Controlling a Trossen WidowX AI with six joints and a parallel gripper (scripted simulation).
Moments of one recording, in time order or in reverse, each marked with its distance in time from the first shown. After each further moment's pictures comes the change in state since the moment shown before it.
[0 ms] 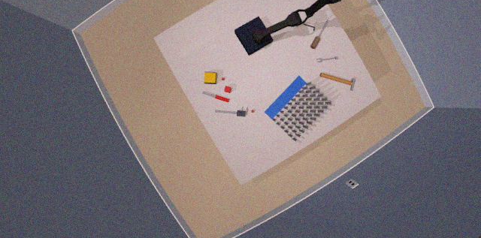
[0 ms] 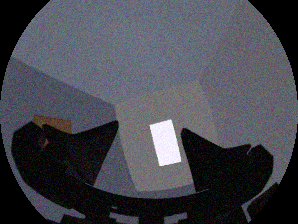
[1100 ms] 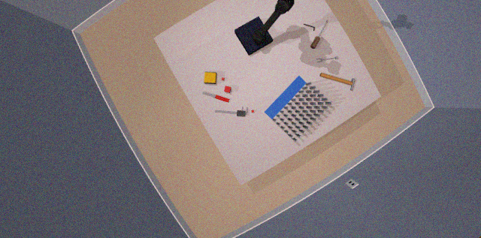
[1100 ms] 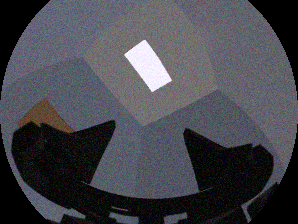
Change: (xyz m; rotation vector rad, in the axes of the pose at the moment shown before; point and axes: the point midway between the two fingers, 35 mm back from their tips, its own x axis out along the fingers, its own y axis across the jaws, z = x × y) arm -0.105 -0.216 -0.346 0.327 0.691 -0.259
